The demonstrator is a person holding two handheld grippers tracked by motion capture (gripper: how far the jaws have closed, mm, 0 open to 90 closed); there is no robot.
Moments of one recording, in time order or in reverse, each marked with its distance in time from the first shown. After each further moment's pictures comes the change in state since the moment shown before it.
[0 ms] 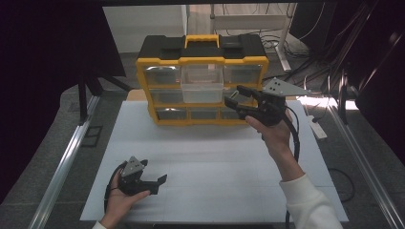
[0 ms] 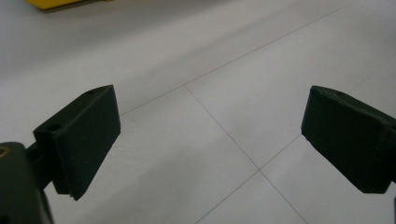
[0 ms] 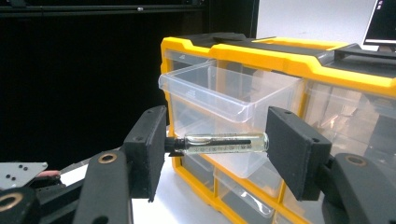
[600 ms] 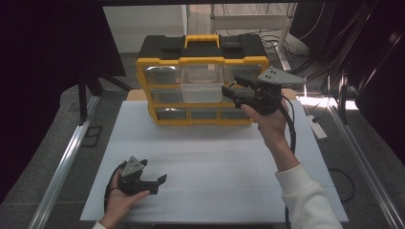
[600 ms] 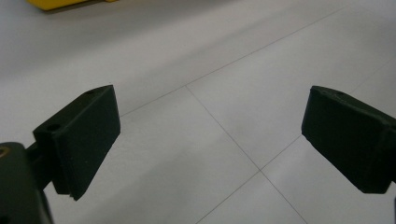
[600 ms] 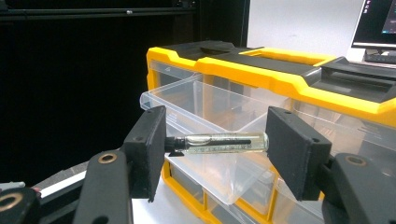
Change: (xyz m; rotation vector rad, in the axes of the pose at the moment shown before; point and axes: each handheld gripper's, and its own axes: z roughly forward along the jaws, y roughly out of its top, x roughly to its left) left arm 0.000 0.000 -0.001 -0.005 0.003 -0.001; right arm -0.008 0.016 0.018 -0.005 -0.036 -0.001
